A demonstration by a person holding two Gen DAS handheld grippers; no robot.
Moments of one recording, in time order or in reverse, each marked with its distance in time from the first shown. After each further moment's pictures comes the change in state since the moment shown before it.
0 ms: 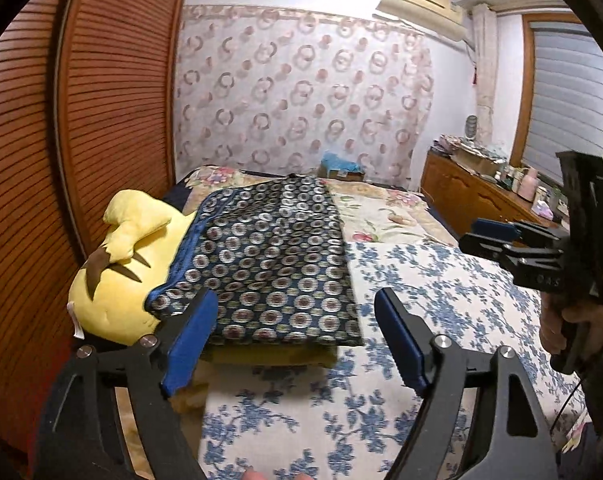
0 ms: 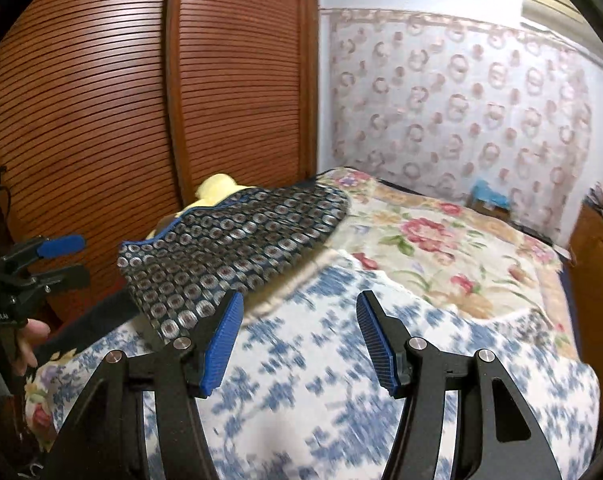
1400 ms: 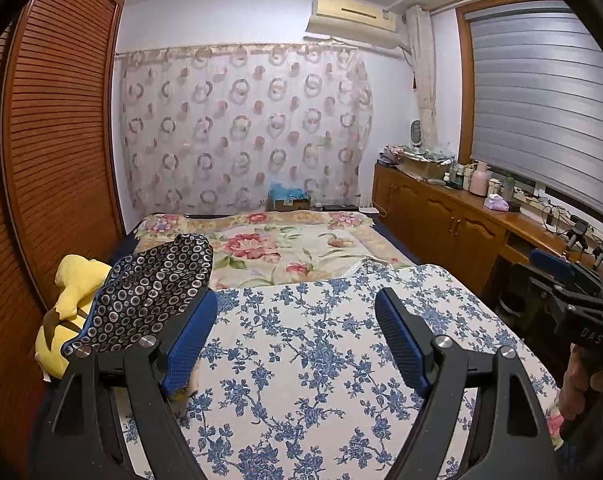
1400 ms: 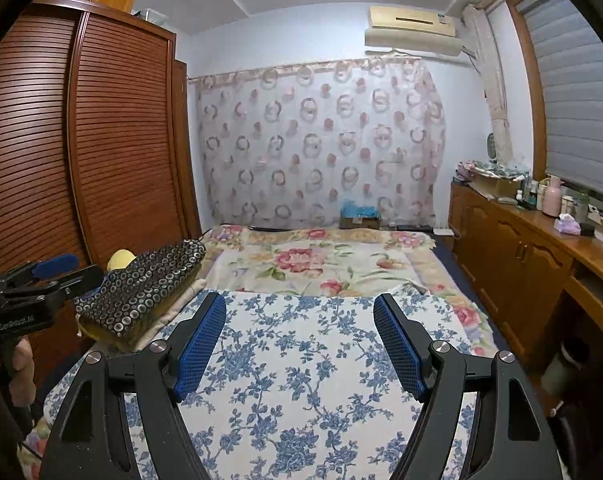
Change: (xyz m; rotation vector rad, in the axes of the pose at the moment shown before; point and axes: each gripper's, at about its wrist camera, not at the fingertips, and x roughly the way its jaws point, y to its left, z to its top) left arm -0.046 -0.161 0.034 0.134 -0.100 -0.105; right arm -0.152 0.034 -0.079 0.244 -0.203 -0.377
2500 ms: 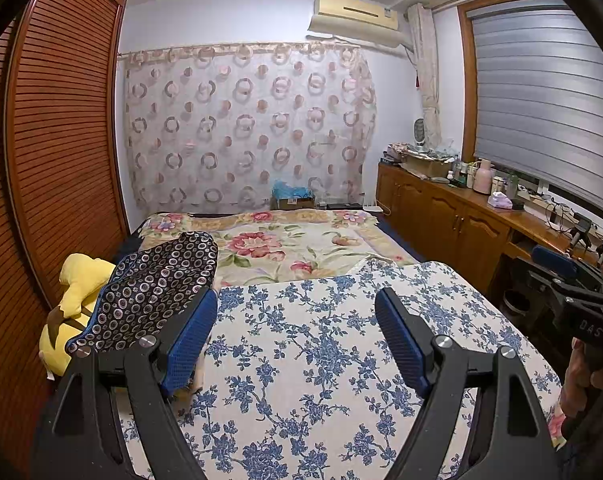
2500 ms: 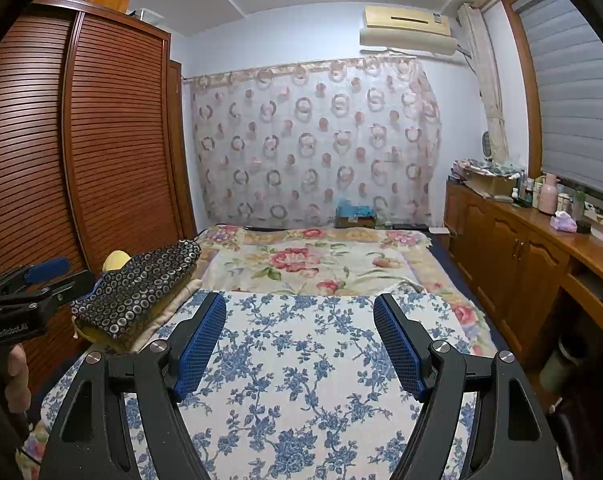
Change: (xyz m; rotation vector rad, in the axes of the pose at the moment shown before) left arm 0.000 0.002 -0.001 -0.002 0.004 0.013; right arm -0.001 -0.010 -0.002 0.000 0.000 -0.006
